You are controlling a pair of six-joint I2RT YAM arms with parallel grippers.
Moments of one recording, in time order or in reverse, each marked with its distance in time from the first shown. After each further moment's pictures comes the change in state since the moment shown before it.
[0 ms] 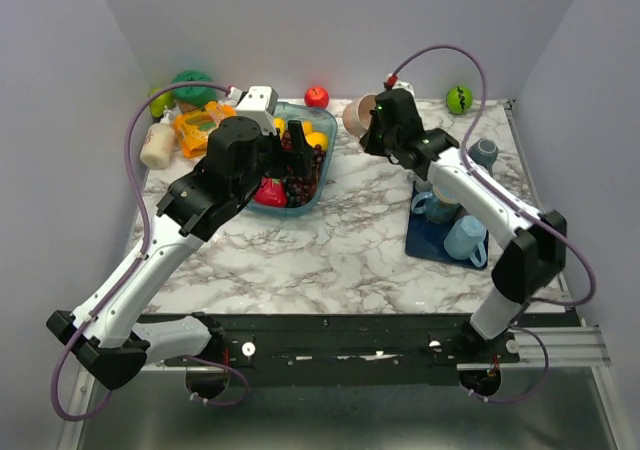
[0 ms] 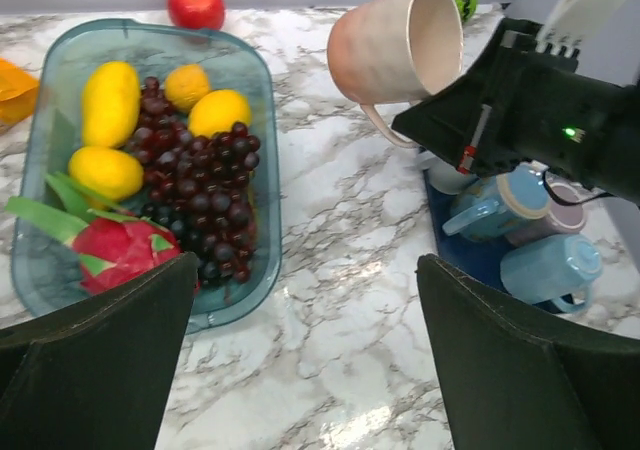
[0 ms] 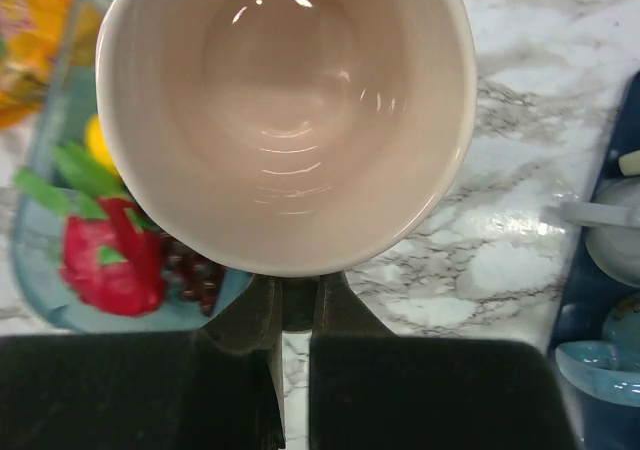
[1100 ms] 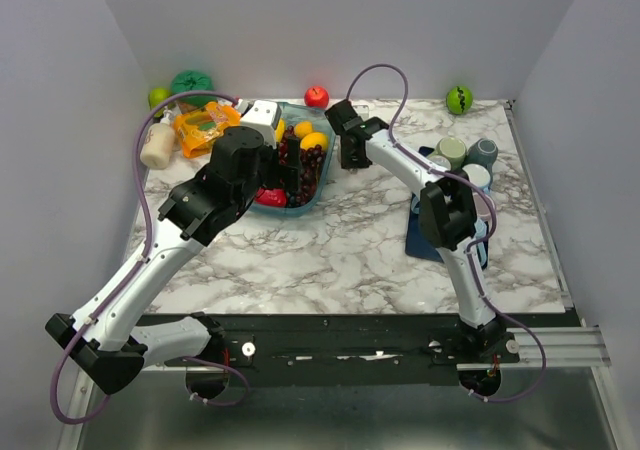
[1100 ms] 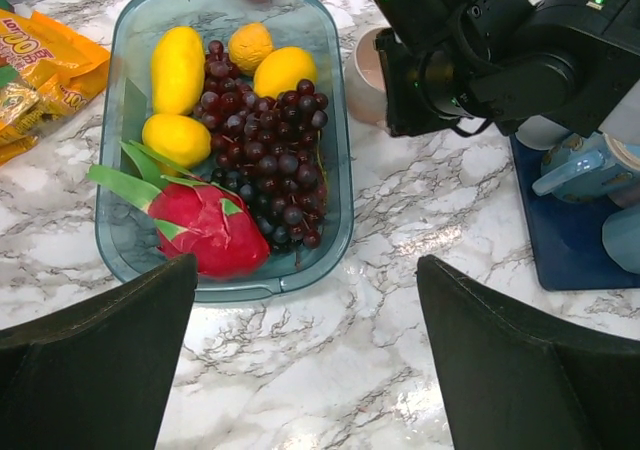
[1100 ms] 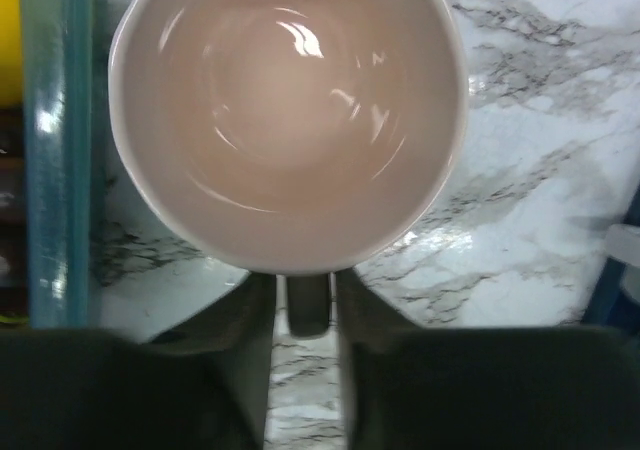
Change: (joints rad) left arm 0.008 -0.043 -0.080 -0.068 -0.072 0.129; right arm 0.021 0.690 0.549 -0.378 0.148 -0.025
